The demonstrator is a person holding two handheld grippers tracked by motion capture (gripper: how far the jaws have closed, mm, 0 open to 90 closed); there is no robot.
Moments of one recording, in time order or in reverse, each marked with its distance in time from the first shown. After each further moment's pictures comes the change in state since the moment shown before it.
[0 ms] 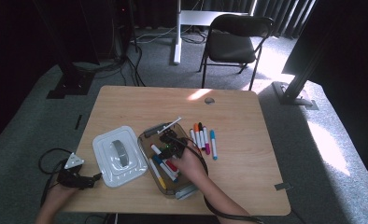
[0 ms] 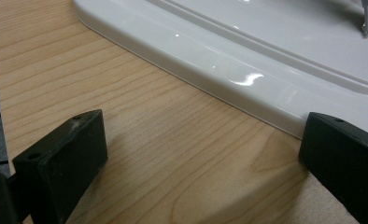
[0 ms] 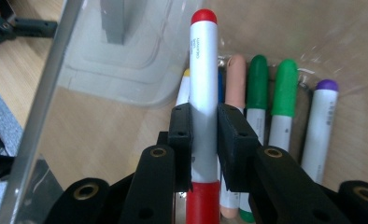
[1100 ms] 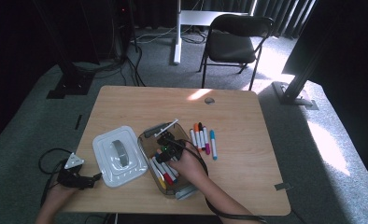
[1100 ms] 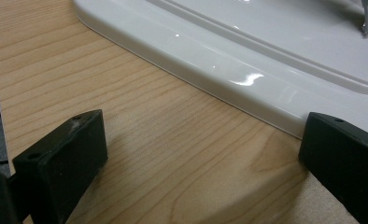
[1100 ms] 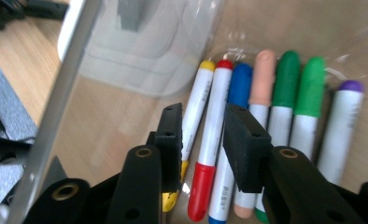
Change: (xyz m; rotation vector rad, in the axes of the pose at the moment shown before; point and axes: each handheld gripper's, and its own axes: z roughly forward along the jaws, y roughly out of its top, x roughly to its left) left arm 0.000 0.000 0.000 0.000 0.001 0.000; right arm 0.008 -0.002 -0.001 0.007 0.015 -0.054
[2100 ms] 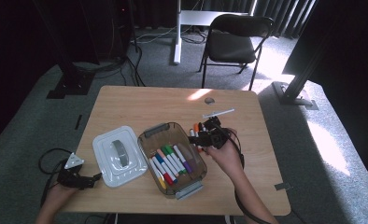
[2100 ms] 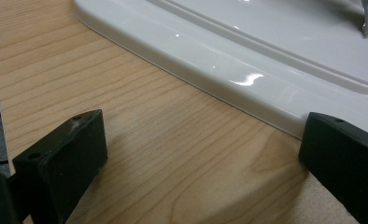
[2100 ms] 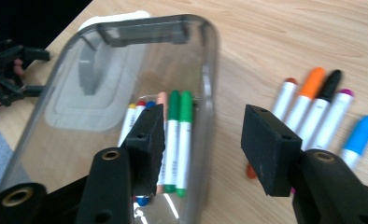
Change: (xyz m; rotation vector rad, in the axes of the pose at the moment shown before) left arm 0.000 0.000 0.000 0.001 0.000 0.002; right arm -0.075 -0.049 -0.101 -0.321 -0.066 0.142
